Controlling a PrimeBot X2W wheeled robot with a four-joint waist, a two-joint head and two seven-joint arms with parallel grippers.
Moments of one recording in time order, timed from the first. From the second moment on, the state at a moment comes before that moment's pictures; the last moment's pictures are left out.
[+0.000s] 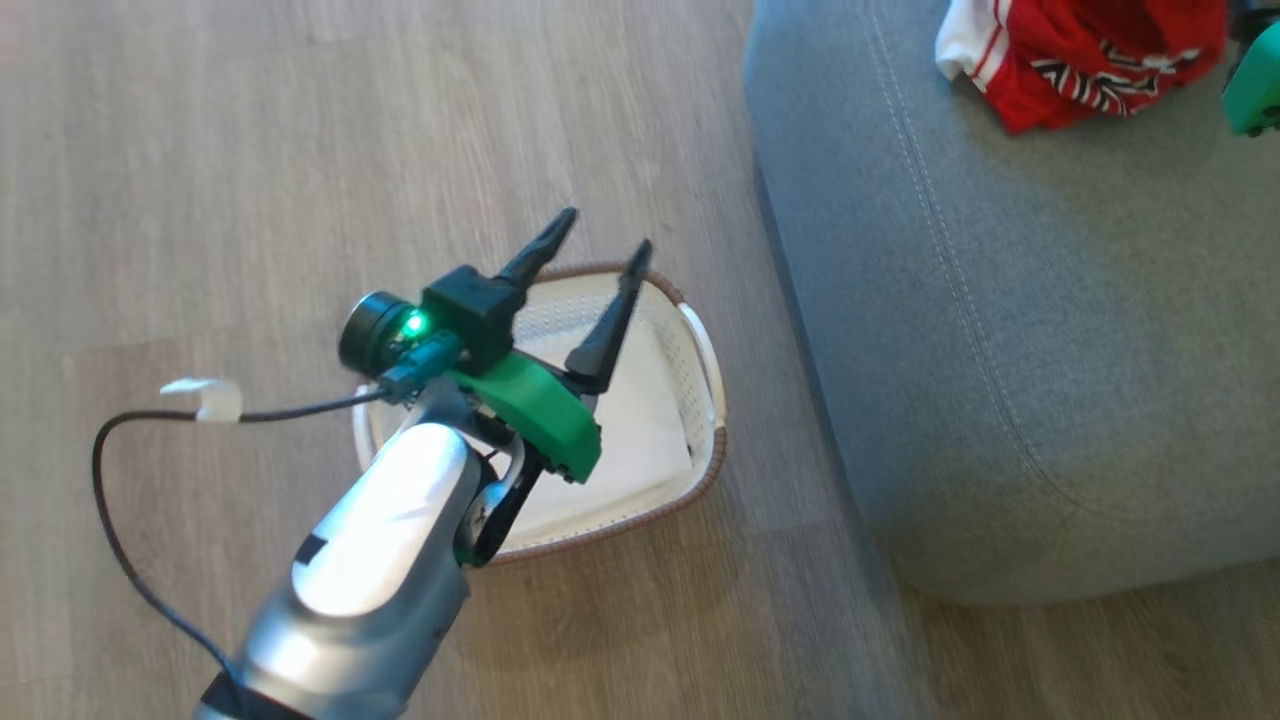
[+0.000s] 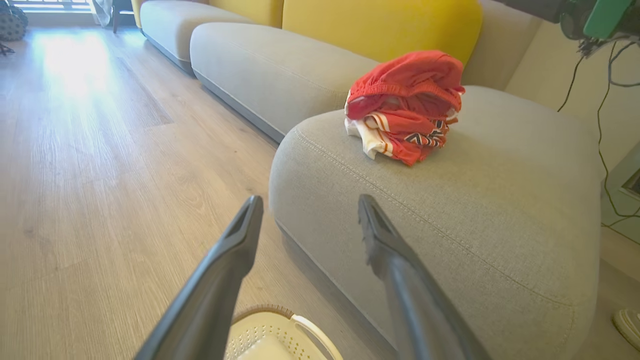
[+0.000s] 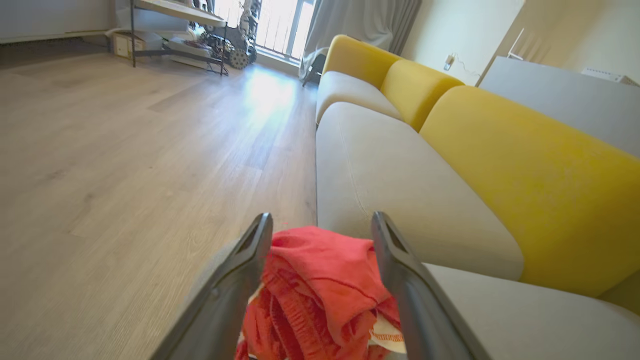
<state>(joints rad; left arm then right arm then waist) -0.59 0.11 -0.63 0.39 -0.44 0.02 -0.25 -1.09 -0.50 0.43 0.89 0.39 0.13 -0.24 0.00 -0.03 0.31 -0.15</state>
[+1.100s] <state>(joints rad) -0.15 0.16 -0.23 0.28 -0.41 0.13 -0.25 -0.38 -0.09 0.03 0.42 0.08 0.13 -0.25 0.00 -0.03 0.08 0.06</state>
